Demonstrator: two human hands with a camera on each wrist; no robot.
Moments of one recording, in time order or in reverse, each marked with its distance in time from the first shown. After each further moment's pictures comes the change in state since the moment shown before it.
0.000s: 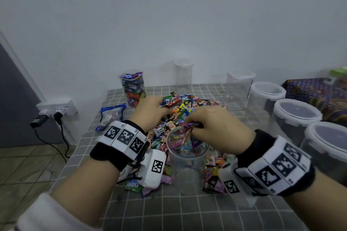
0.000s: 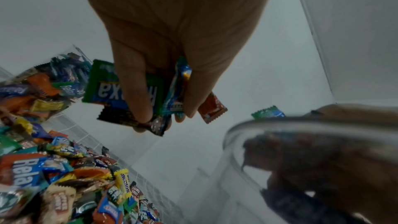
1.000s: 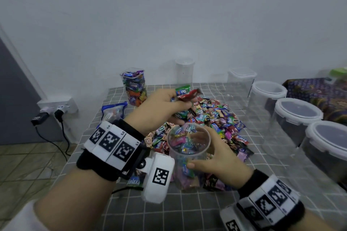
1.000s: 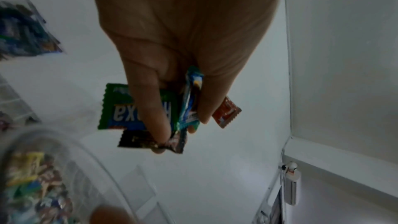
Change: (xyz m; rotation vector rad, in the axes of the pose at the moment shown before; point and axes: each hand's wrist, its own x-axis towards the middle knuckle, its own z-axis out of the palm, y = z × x) left_hand -0.034 0.035 -0.007 -0.474 -0.242 0.135; right_hand -0.043 0.024 0.081 0.889 0.130 0.174
